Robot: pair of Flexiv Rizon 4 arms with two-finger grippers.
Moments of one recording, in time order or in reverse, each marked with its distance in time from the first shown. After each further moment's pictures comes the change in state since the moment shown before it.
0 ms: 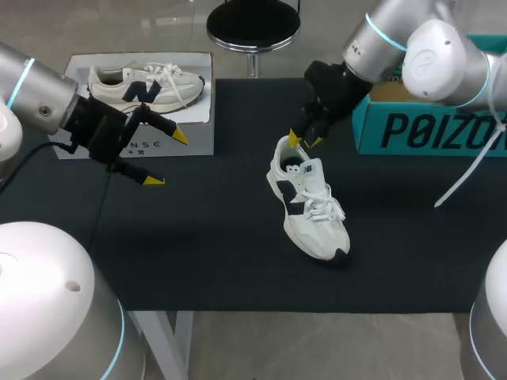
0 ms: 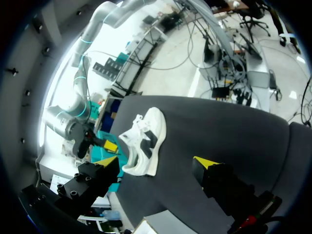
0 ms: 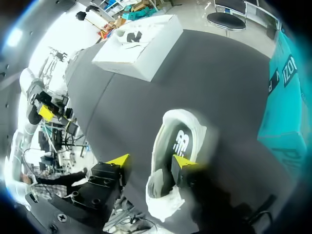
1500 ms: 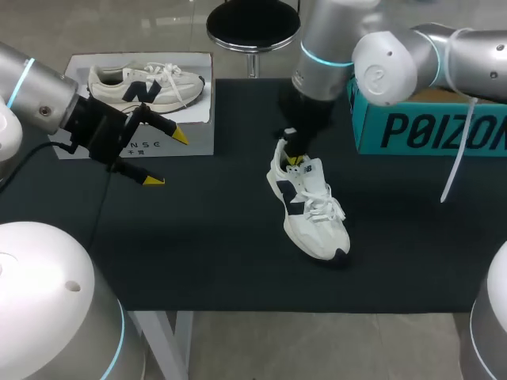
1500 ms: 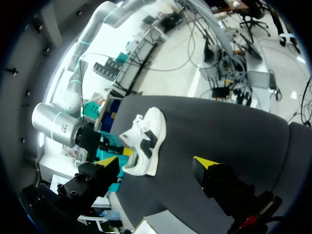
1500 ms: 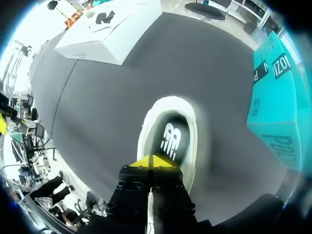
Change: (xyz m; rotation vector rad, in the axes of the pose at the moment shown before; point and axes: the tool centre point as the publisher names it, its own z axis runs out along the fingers) left arm 0.000 0.000 0.000 0.000 0.000 0.000; right arm -0.016 -0.003 0.053 0.097 -0.316 0.083
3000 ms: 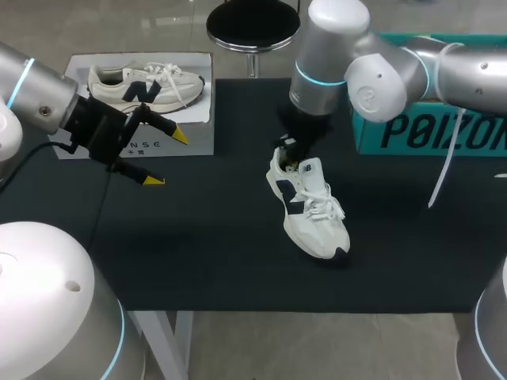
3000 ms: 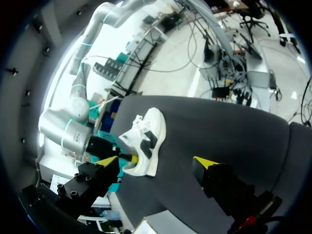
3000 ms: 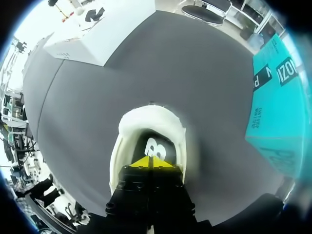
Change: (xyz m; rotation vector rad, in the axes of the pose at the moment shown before) left arm 0.000 0.000 0.000 0.000 0.000 0.000; right arm -0.026 0.019 0.035 -0.047 -0.075 -0.024
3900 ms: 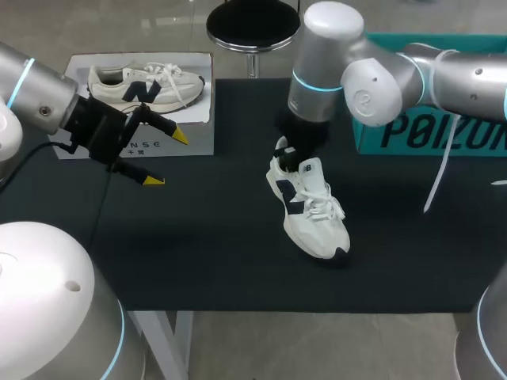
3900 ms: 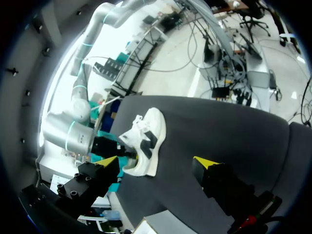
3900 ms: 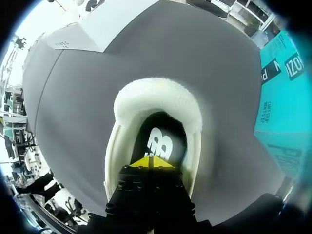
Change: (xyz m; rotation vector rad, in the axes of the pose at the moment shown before) left arm 0.000 0.000 0.000 0.000 0.000 0.000; right arm 0.003 -0.015 0.017 0.060 0.011 -0.021
